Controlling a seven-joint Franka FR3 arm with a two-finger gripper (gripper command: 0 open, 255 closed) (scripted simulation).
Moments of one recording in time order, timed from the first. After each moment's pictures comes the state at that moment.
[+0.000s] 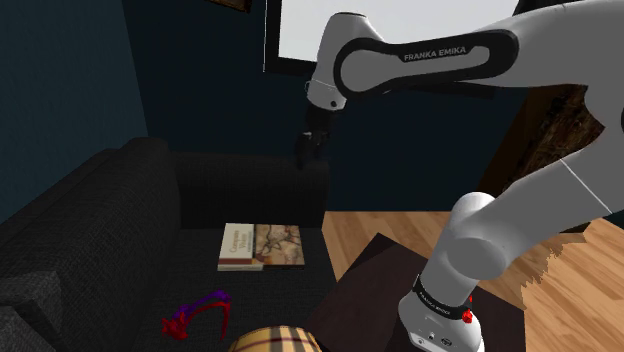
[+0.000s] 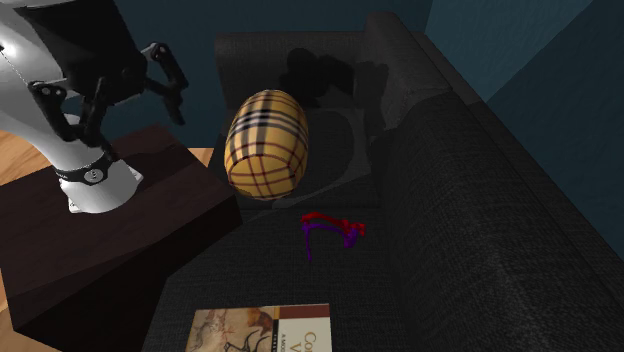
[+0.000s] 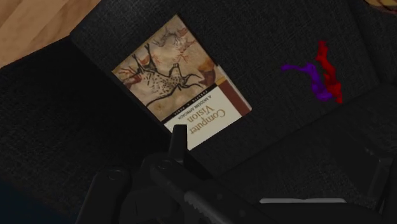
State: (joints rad) arm 0.06 -0.55 0.13 -2.41 0.09 1.99 0.01
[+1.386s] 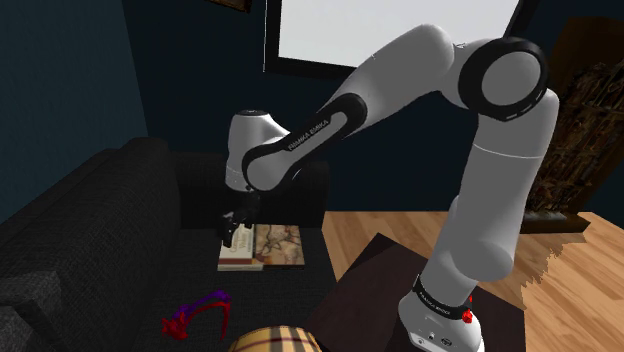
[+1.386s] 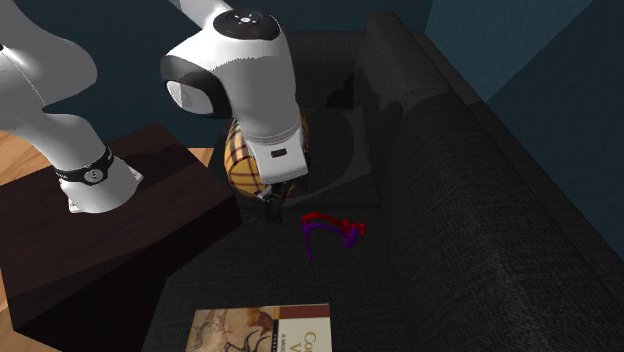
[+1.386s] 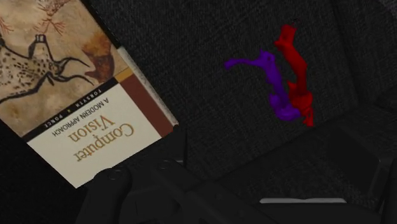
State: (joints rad) arm 0.17 0.14 0.29 -2.24 0.08 2.43 0.13
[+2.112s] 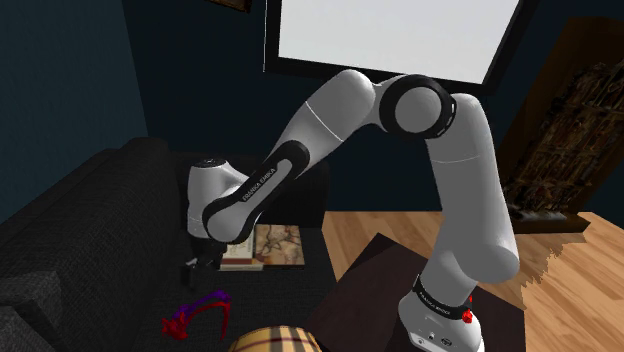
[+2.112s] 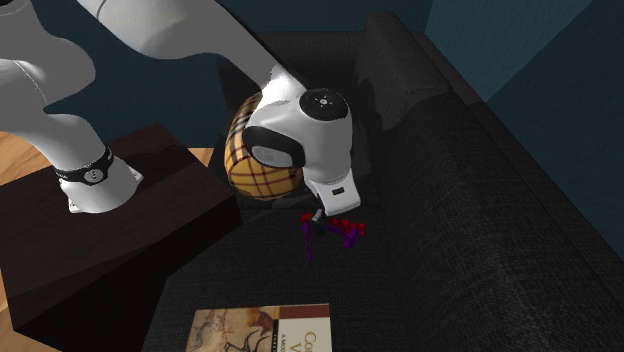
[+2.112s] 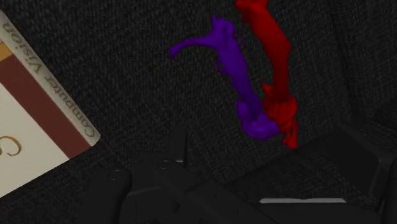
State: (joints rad) arm 0.28 0.55 0.29 -1.98 0.00 2.54 0.20
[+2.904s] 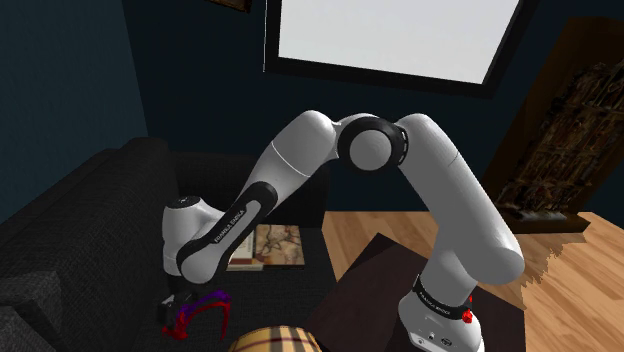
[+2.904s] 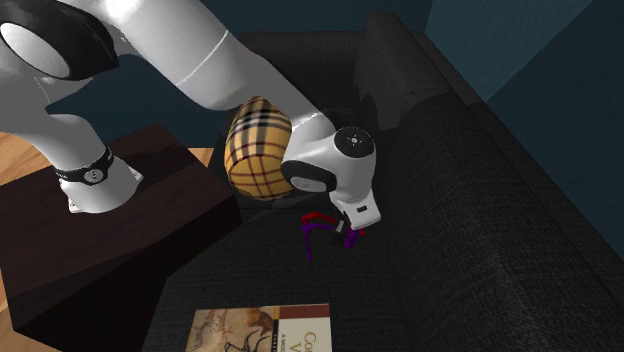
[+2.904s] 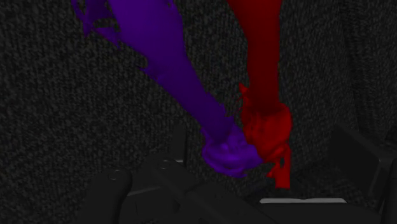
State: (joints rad) arm 0.37 0.85 0.27 -1.72 -0.04 2.56 0.22
